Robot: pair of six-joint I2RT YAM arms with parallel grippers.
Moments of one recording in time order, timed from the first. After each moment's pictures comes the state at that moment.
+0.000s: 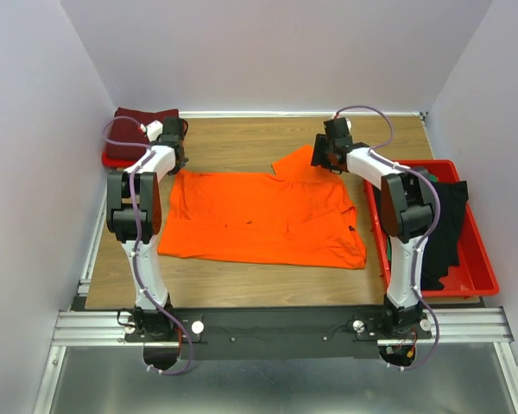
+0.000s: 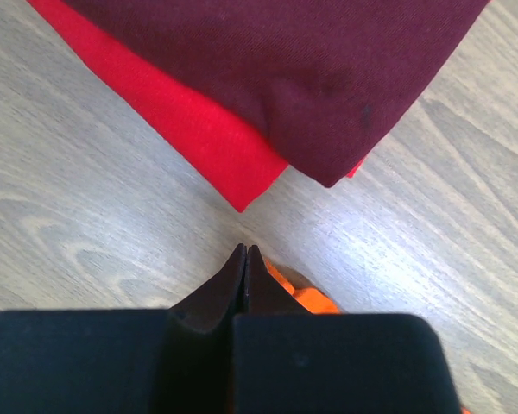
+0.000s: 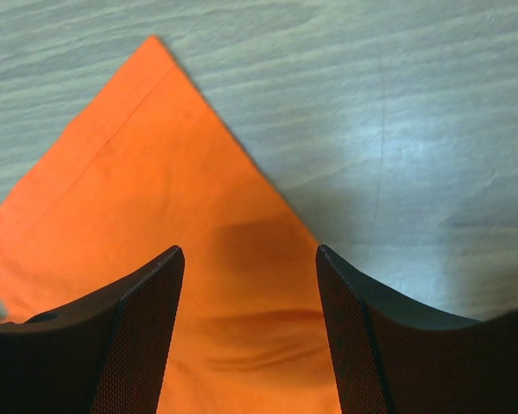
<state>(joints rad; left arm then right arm) -0.04 2.08 1.53 -0.41 -0.39 -0.66 0.30 2.11 1.54 -0.25 0.17 0.37</state>
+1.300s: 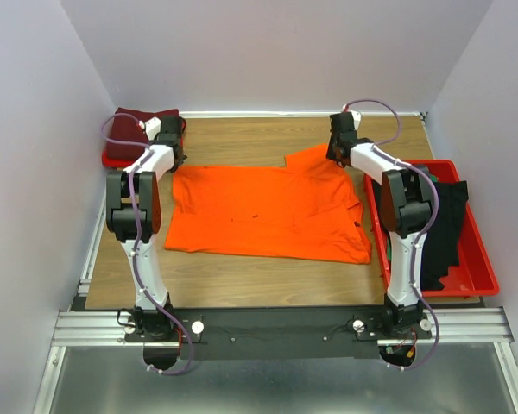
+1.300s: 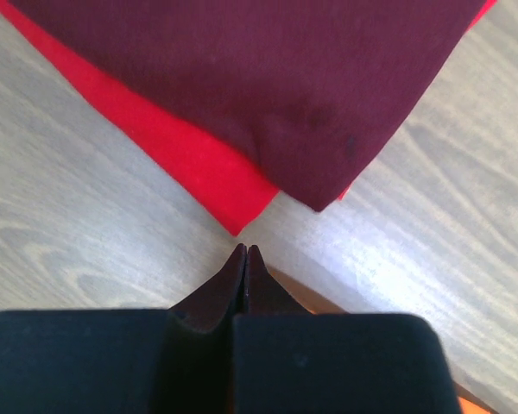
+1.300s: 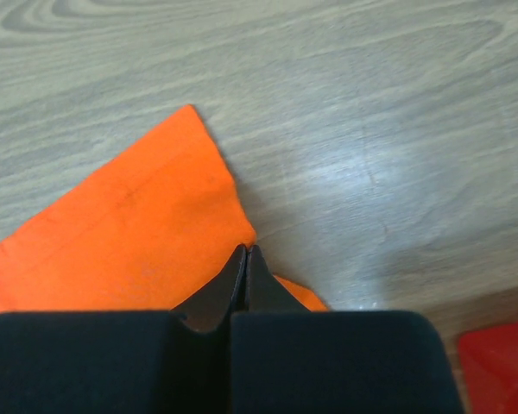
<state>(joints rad) -0.03 2.08 1.54 -0.36 -0.39 -0.62 0.25 2.18 1.64 -0.23 0.31 0.35</state>
